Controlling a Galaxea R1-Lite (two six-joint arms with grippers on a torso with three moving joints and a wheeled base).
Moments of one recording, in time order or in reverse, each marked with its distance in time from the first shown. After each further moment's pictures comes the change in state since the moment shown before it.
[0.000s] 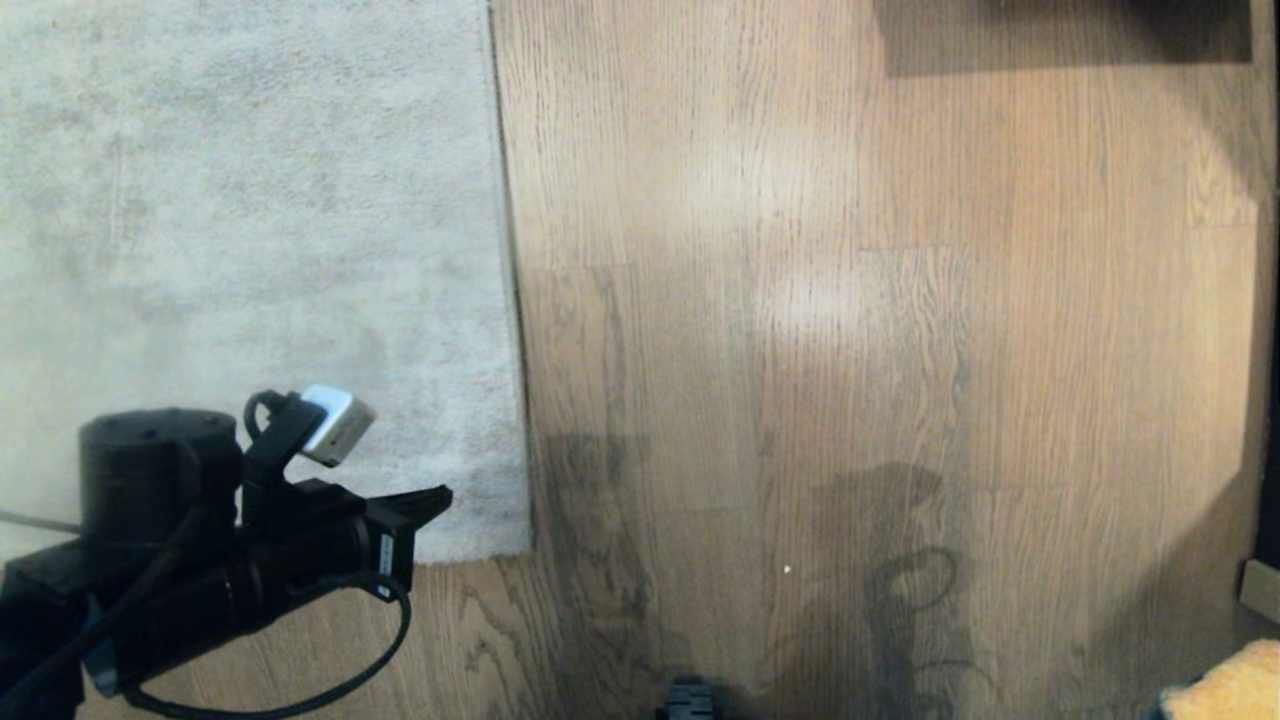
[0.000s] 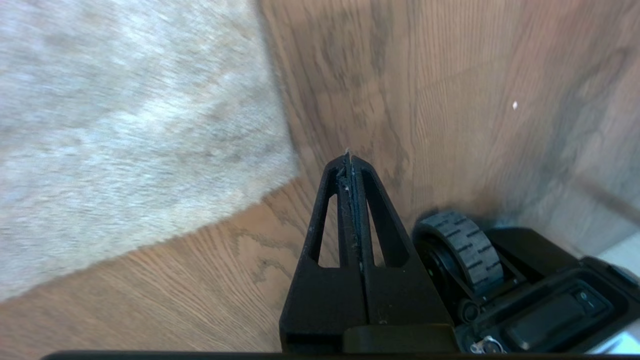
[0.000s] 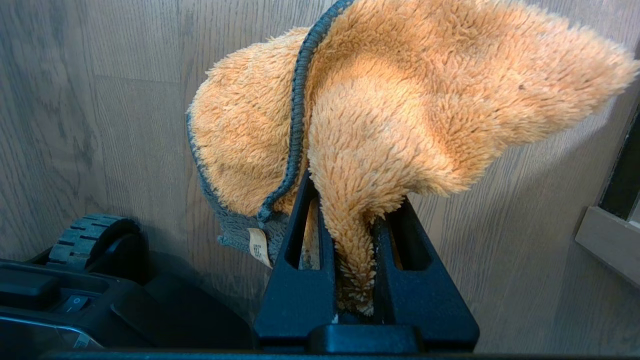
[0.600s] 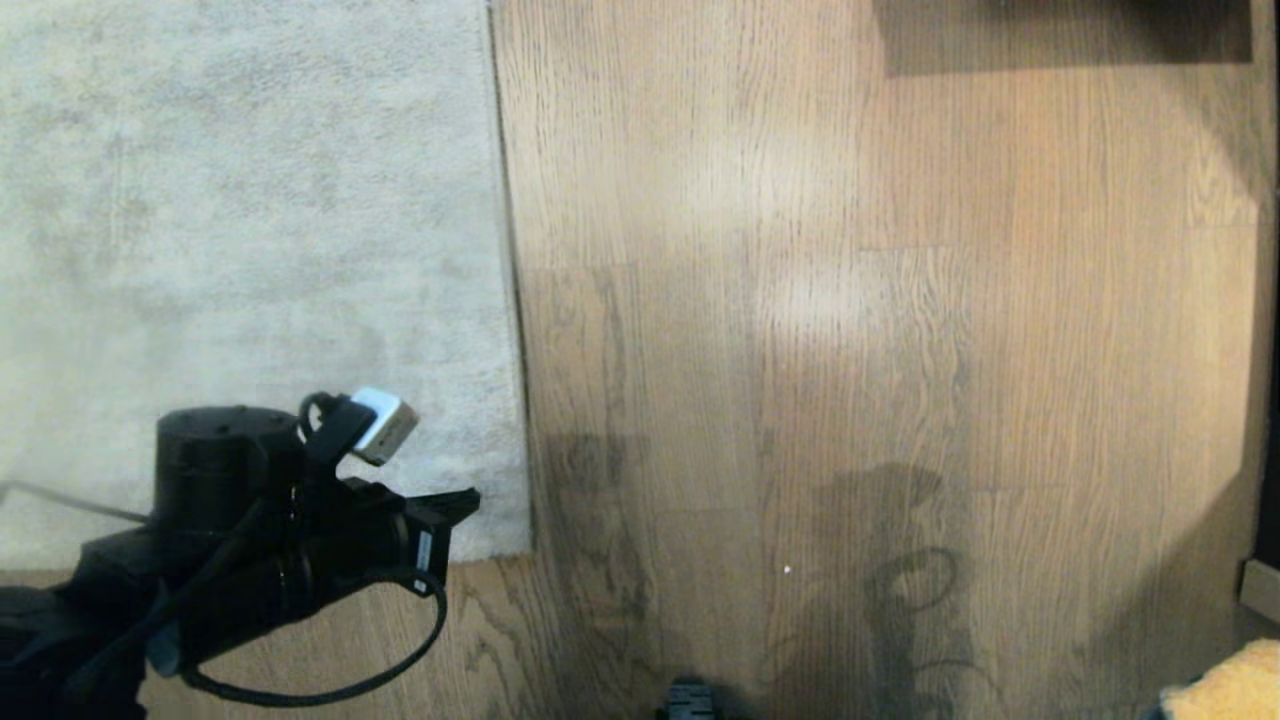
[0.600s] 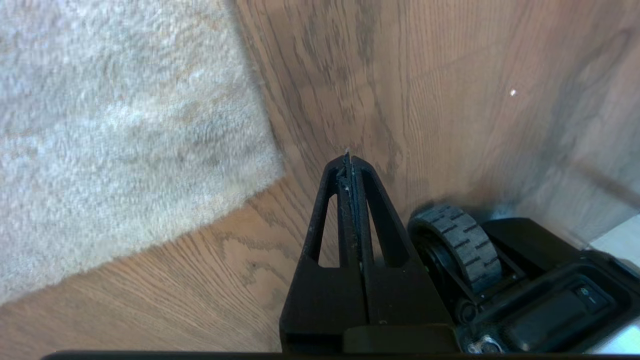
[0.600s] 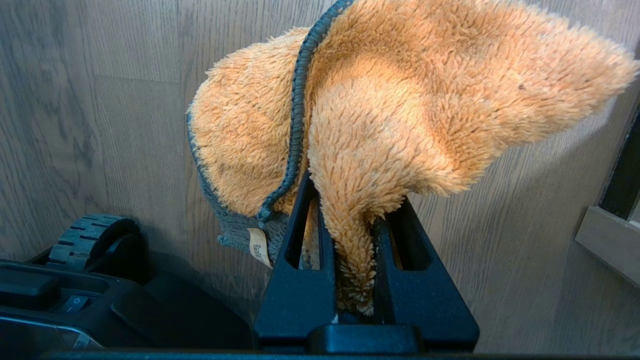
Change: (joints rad) left arm -0.052 0.089 -0.038 -0.015 0.029 -0.001; right arm 0.000 0.000 0.000 0.000 0.000 0.000
